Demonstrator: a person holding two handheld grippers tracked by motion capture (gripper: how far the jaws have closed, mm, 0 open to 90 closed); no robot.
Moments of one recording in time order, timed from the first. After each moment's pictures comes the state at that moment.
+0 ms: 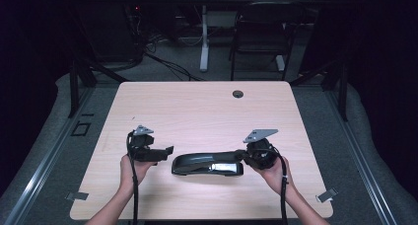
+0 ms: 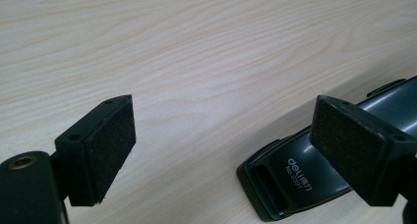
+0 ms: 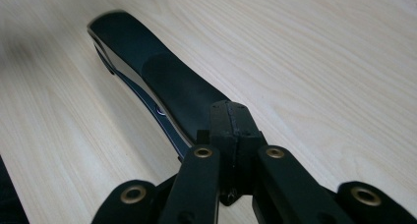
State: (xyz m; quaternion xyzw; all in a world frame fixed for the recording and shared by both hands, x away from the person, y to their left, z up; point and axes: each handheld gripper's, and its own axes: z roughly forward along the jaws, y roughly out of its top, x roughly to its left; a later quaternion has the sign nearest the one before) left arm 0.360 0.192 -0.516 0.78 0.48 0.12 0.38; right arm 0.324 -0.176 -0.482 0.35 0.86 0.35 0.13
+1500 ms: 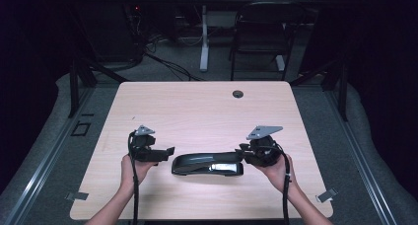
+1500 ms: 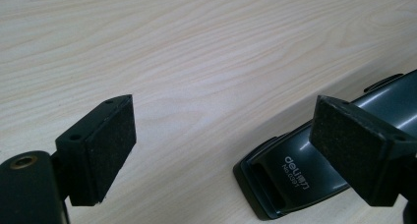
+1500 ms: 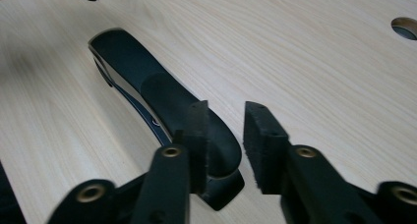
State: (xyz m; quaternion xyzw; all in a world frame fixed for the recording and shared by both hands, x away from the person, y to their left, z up) left arm 0.360 0.190 -0.518 0.78 0.47 0.12 0.38; right arm 0.323 -0.185 -0.463 0.35 0.85 0.37 0.15
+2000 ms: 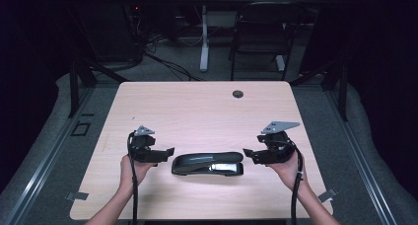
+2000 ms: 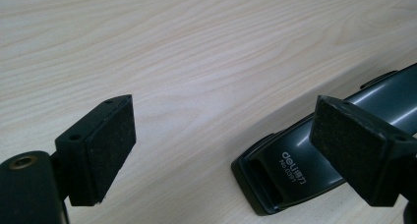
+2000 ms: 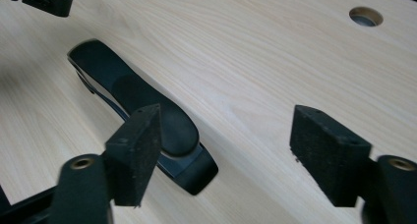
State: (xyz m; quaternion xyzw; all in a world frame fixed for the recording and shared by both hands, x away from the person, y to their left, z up) left arm 0.359 0.191 -0.517 0.79 0.47 0.11 0.38; right arm 0.325 -0.217 -0.455 0.39 0.83 0.37 0.15
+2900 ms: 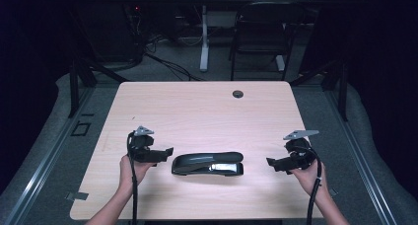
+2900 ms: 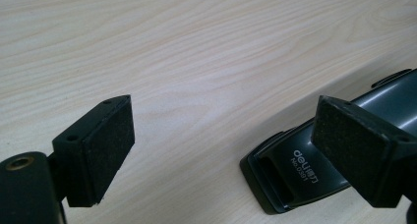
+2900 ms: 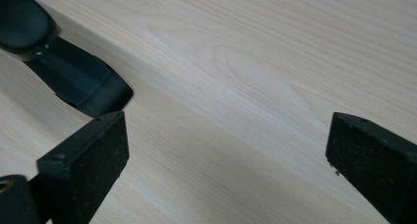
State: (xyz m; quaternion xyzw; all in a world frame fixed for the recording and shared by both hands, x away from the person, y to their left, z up) left arm 0.361 0.193 -0.520 0.78 0.48 0.12 0.38; right arm 0.329 -0.282 -0.502 0.47 0.82 0.30 0.15
